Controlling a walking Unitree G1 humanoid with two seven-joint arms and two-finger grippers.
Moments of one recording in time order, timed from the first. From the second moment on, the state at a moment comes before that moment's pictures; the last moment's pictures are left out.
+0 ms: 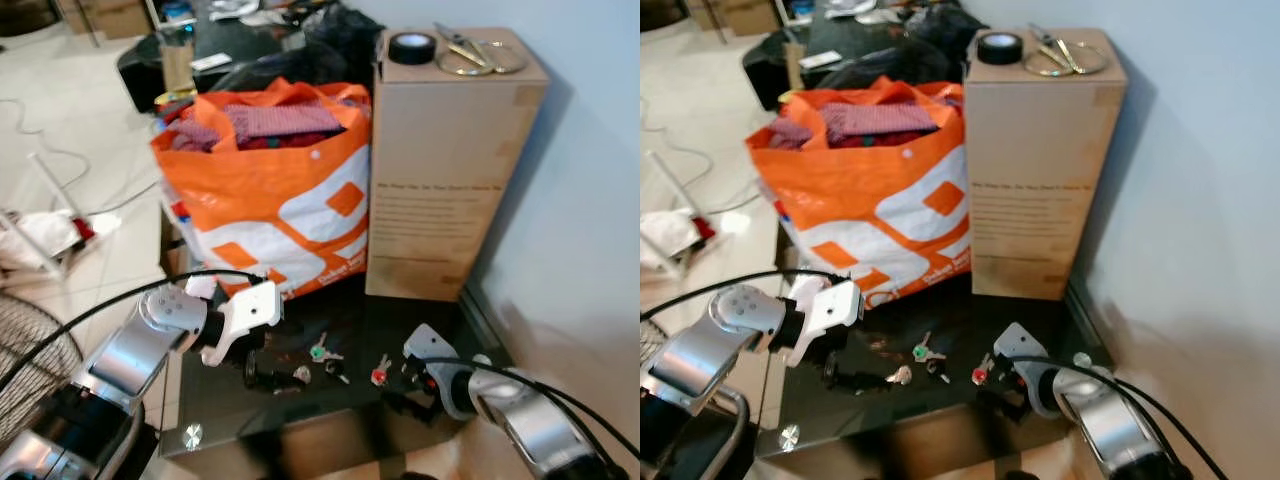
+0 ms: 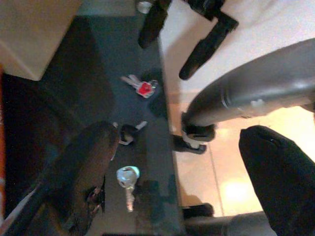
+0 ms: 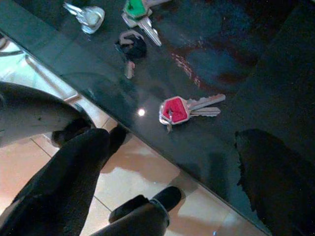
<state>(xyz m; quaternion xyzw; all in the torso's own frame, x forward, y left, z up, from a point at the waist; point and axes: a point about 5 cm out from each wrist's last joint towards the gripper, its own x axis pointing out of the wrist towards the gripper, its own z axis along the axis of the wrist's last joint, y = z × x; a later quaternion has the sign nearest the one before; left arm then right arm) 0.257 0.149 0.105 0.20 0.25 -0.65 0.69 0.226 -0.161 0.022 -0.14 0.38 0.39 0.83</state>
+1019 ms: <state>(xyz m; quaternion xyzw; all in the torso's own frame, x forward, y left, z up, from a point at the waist) 0.244 0.165 0.105 0.20 0.27 -0.64 0.69 0.239 -0.120 0.017 -0.16 0.37 0.37 0.83</state>
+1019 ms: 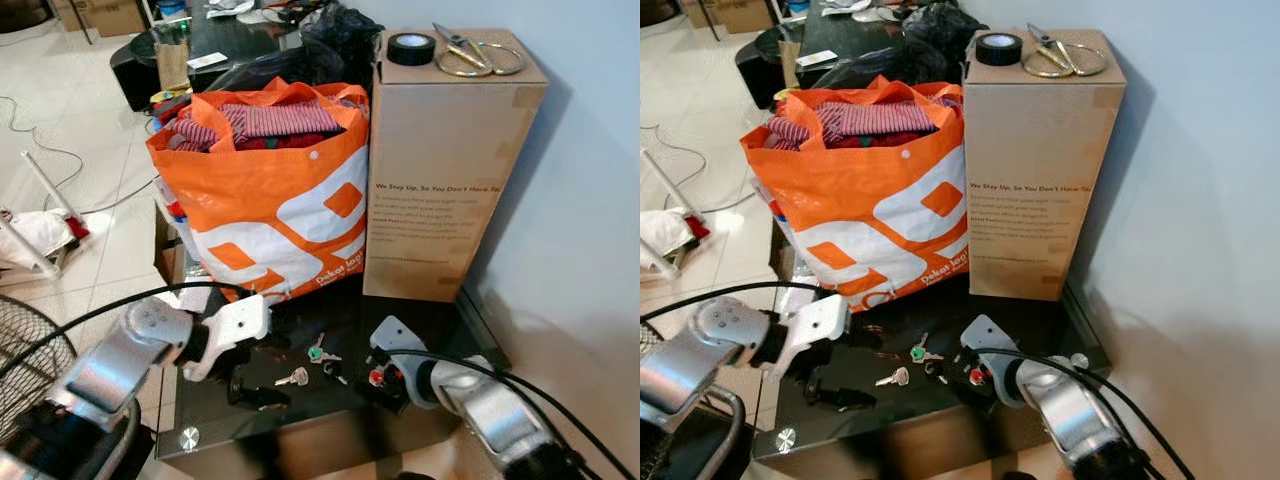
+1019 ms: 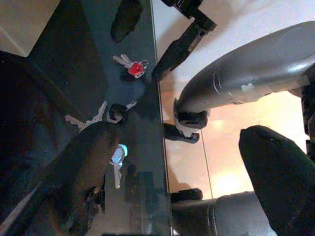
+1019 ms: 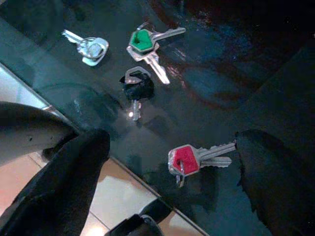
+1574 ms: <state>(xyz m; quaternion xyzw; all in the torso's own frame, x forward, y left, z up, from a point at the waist) 0.243 0.164 0.105 0.20 0.27 -0.63 0.70 0.241 -0.117 -0.001 -0.15 0.39 0.36 0.83</state>
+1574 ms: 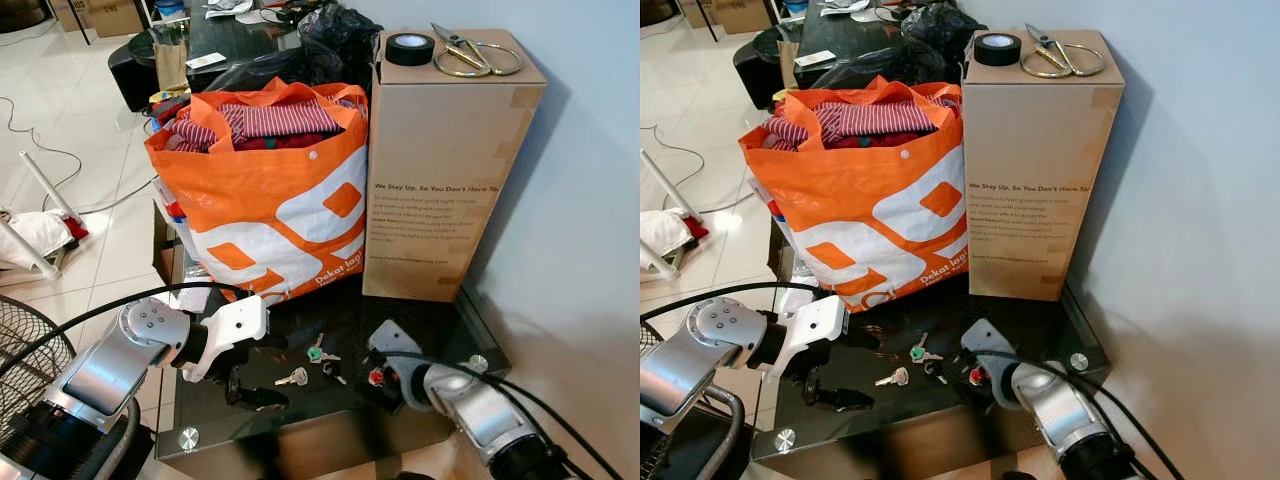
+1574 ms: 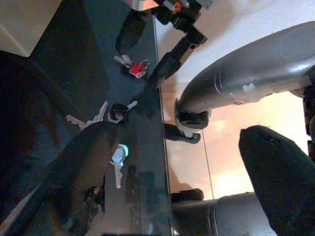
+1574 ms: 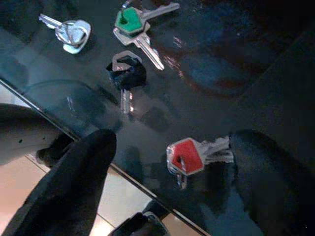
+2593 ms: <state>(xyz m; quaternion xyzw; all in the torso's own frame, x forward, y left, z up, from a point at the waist) 0.245 0.162 0.107 0.20 0.27 -0.63 0.70 0.241 -0.130 -0.014 -0.16 0.41 0.37 0.82</state>
